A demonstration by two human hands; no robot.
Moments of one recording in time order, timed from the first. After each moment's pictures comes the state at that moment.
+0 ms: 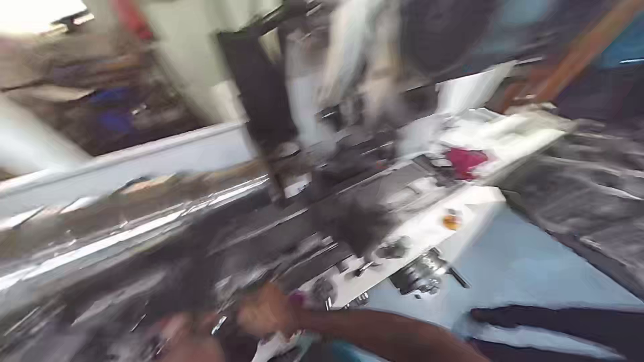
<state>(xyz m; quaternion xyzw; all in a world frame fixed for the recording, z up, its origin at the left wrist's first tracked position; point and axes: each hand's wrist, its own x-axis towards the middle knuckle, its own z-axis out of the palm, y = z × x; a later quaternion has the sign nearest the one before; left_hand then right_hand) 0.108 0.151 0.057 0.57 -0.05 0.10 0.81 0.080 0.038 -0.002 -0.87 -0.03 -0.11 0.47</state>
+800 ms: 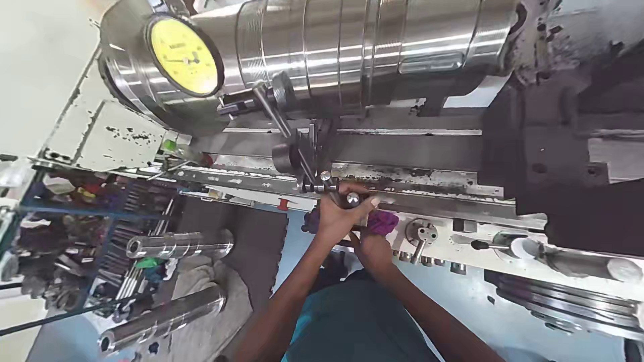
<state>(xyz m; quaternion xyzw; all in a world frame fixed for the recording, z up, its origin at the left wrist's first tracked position) 0.117 0.173 -0.010 0.69 -0.13 -0.08 0.71 0.036 0.076 -0.098 -0.92 0.11 0.23 0.30</state>
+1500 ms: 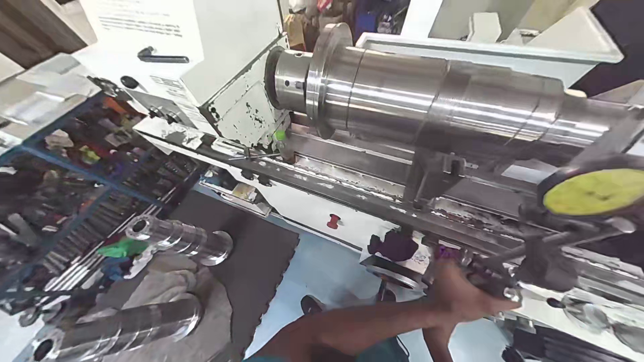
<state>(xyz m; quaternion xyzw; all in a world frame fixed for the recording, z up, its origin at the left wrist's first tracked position) 0.035 0.268 0.006 0.60 -0.14 -0.01 0.79 -0.053 0.228 -0.135 -0.75 0.27 -0.26 0.54</state>
